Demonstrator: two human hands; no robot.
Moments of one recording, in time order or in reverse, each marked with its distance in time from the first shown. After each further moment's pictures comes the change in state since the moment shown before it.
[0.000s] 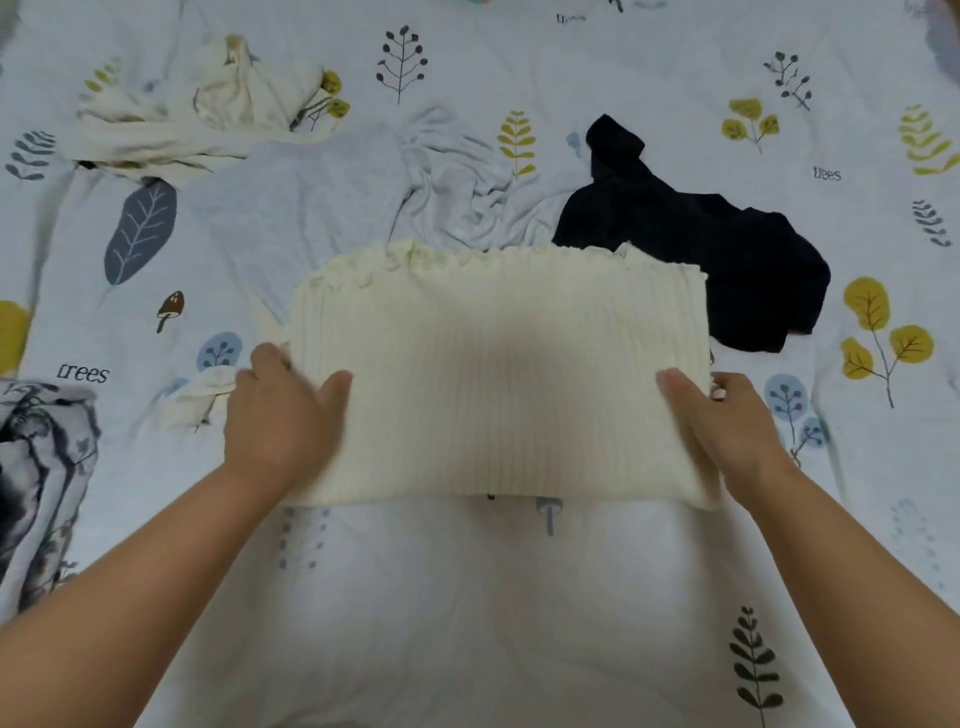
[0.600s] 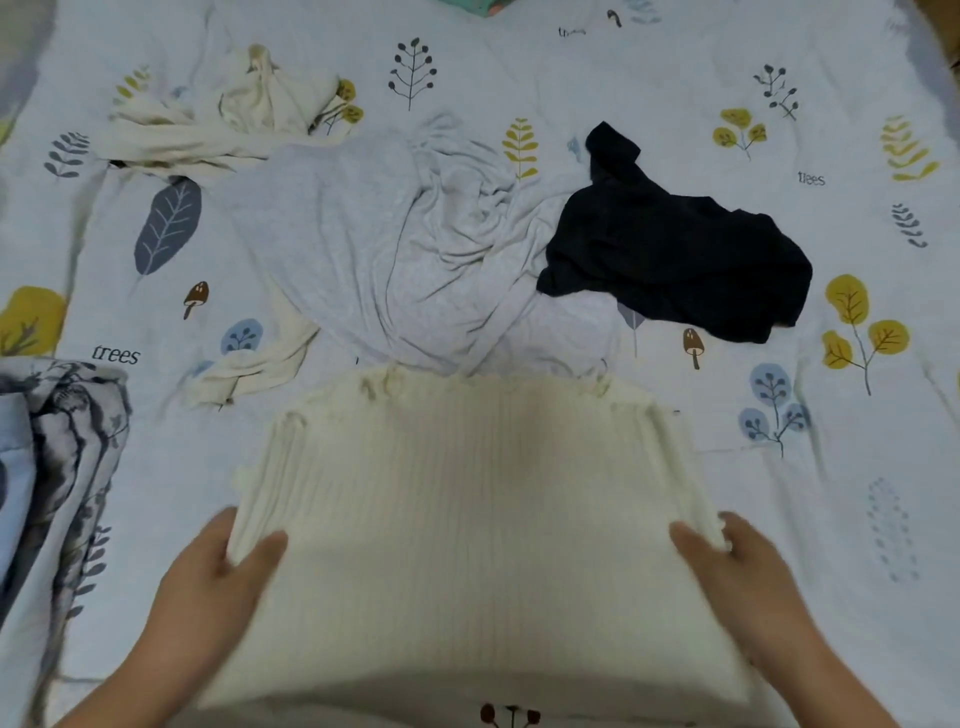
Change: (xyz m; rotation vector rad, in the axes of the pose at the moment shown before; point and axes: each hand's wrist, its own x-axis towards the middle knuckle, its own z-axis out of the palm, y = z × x) left_hand -0.108 -0.099 -0.045 -0.276 -0.203 -0.049; right_hand -0.117 0.064 -0.022 -0.150 -0.054 0.046
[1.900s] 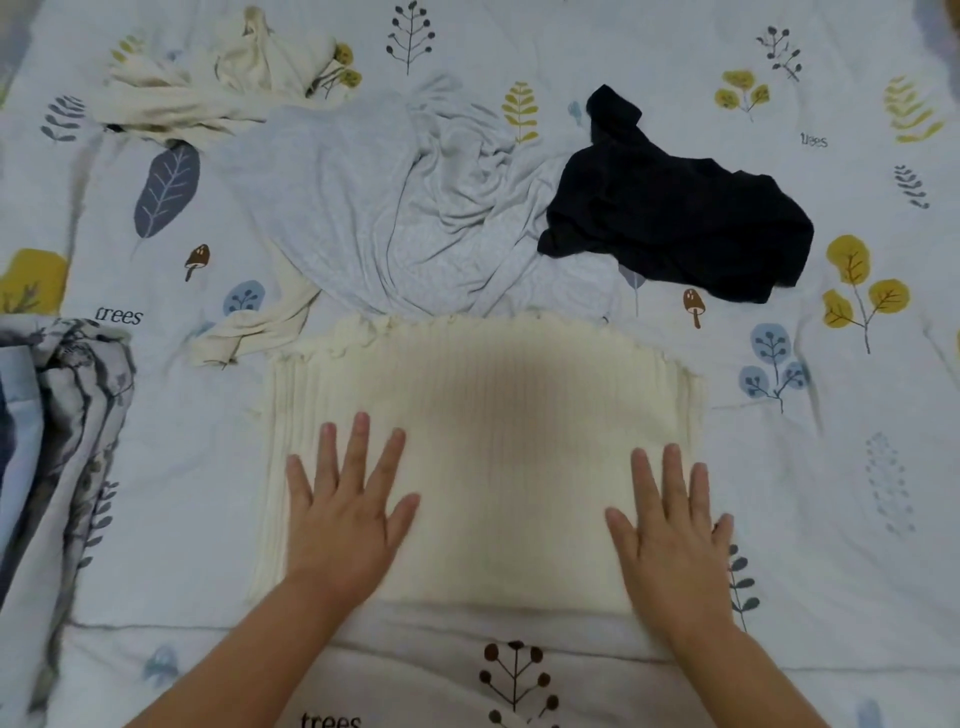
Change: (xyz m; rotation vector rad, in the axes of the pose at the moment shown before) left_hand -0.006 -0.003 0.079 0.823 -0.133 0.467; right_hand -0.019 0.030 0.055 -0.701 -0.026 -0.319
